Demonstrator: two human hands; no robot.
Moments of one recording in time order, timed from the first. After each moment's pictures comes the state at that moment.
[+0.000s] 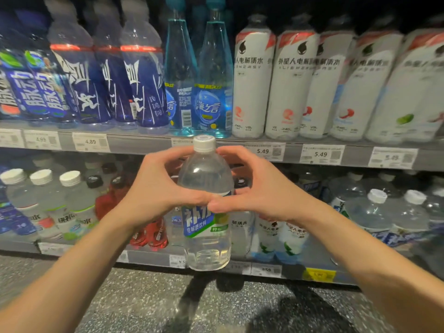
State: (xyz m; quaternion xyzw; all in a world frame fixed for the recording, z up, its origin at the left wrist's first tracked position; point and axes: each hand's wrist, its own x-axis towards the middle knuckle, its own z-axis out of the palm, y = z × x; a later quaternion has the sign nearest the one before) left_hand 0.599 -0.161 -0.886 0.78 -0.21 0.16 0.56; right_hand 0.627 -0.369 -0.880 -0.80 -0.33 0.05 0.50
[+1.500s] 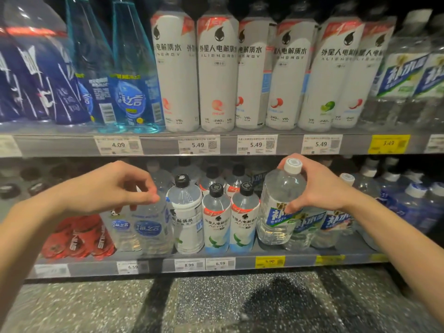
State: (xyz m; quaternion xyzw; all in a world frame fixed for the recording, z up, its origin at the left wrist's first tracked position) left_hand 0.648 -0.175 -0.894 0.91 -0.22 -0.08 0.35; right_hand 0.678 -0.590 -0.930 -0.93 -0.15 -0.03 0.34
